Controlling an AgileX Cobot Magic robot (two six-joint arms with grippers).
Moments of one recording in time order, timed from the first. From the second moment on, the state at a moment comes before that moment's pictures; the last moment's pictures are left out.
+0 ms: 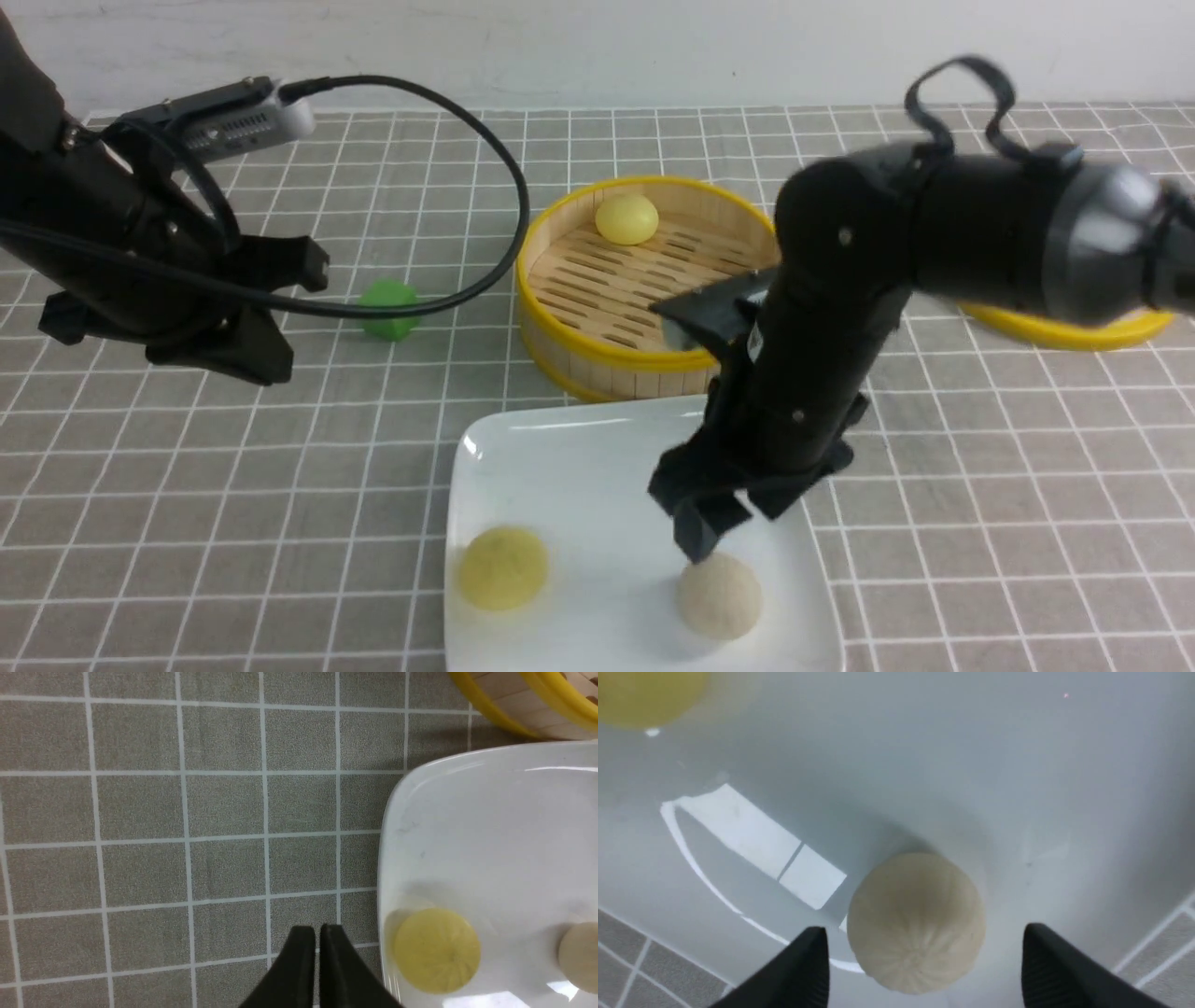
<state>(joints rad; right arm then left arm) 0.65 1.87 -1.45 0.26 1.09 0.01 -0.08 1.50 -1.24 -0.26 1.05 0.02</state>
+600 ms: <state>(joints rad) 0.48 2.37 -2.33 0.13 0.97 -0.08 -0.08 1.50 -1.24 -0.27 1.07 0.02</state>
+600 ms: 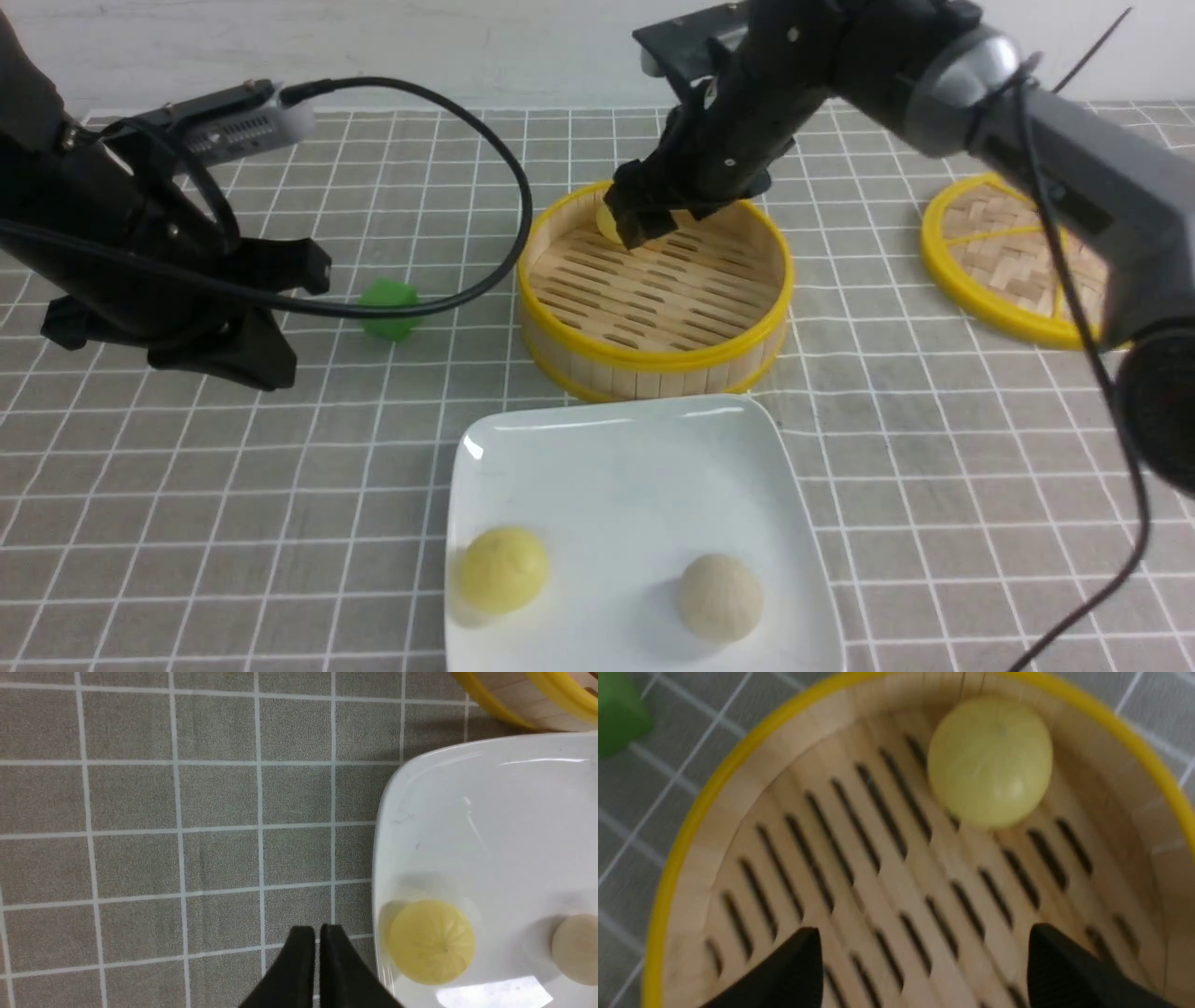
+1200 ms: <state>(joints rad) 0.47 2.51 -2.46 0.09 0.93 -0.11 -0.08 1.50 -1.24 -0.27 1.07 0.01</state>
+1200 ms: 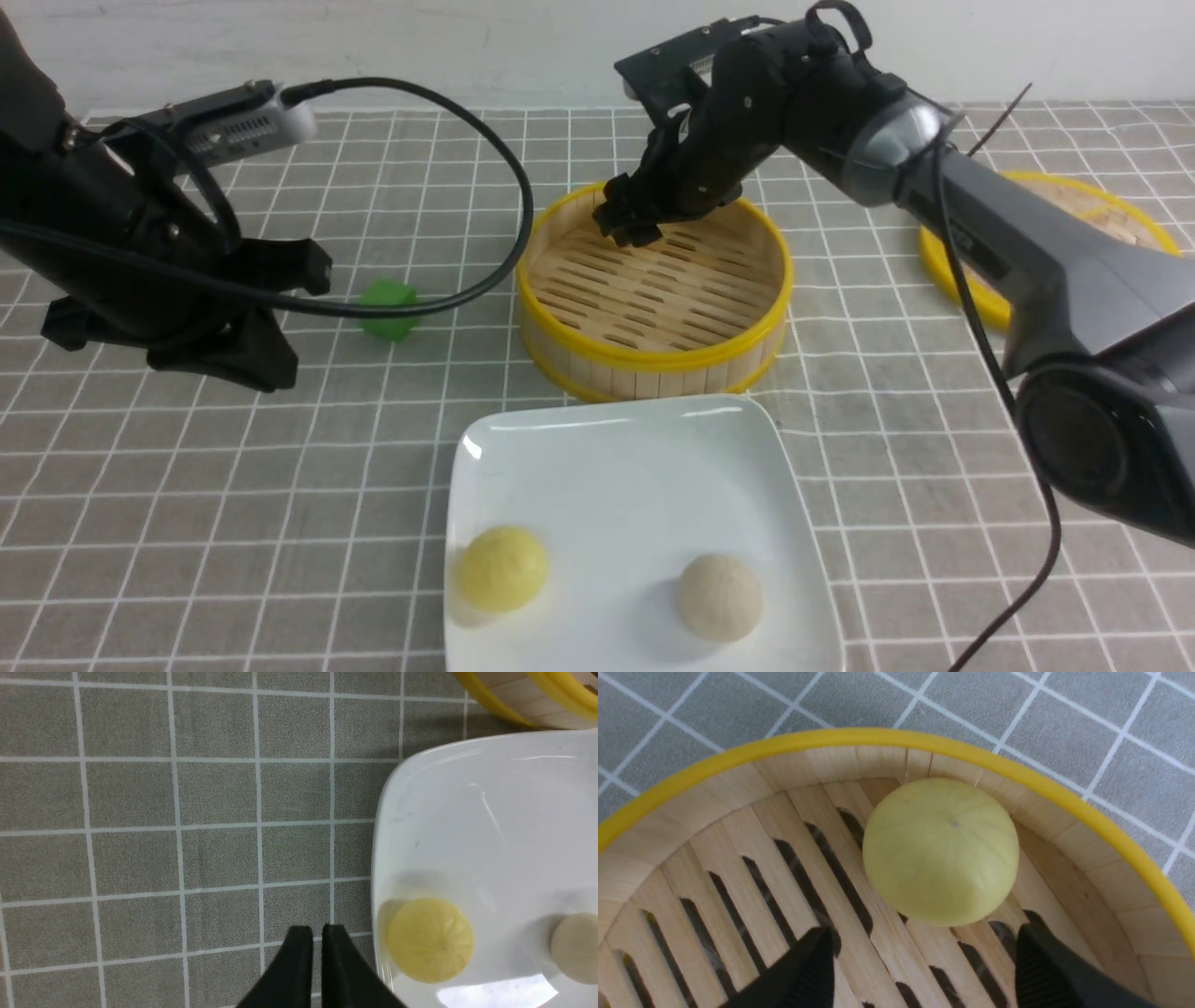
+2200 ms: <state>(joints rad) 0.25 2.59 -2.50 0.78 0.93 -0.68 -0.08 1.50 -1.24 -0.27 1.08 0.01</state>
